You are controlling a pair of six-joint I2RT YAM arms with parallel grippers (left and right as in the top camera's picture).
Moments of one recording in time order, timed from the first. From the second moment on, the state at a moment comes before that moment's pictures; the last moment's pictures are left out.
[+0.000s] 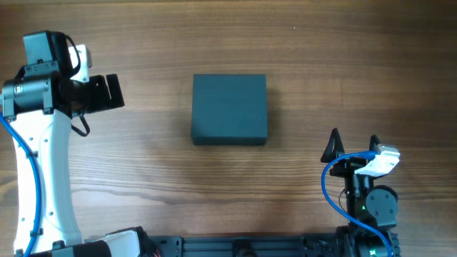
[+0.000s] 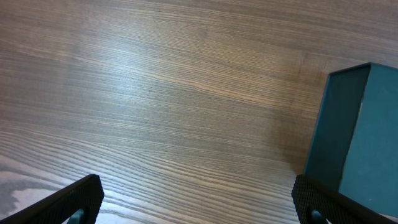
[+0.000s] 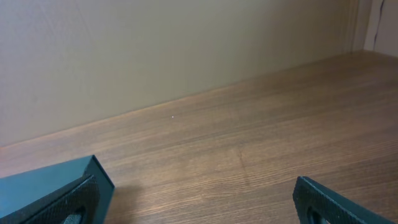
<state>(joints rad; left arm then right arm) 0.18 1.45 1.51 -1.21 -0.01 -0.03 0.10 0.02 0.06 -0.12 0.18 0.26</state>
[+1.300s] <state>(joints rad) 0.02 0.04 0.11 -0.16 0.23 -0.24 0.10 0.01 0.06 -0.12 0.18 0.26</state>
